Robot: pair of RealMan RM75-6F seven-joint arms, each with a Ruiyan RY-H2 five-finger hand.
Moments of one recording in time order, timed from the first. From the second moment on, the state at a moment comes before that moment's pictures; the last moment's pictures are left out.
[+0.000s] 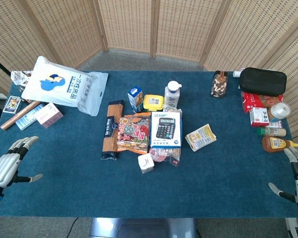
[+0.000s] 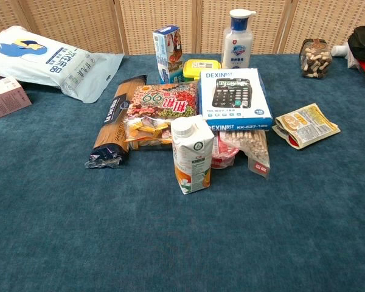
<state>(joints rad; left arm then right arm) -0.21 -1.05 0.02 -1.61 1.52 1.26 -0.36 -0.03 -1.13 0.07 -1.50 -1.55 1.62 0.18</state>
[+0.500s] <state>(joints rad) -0.34 -1.12 -0.01 -1.62 1.55 1.13 -0.37 -0.03 -1.13 0.07 -1.51 -1.55 1.63 0.17</state>
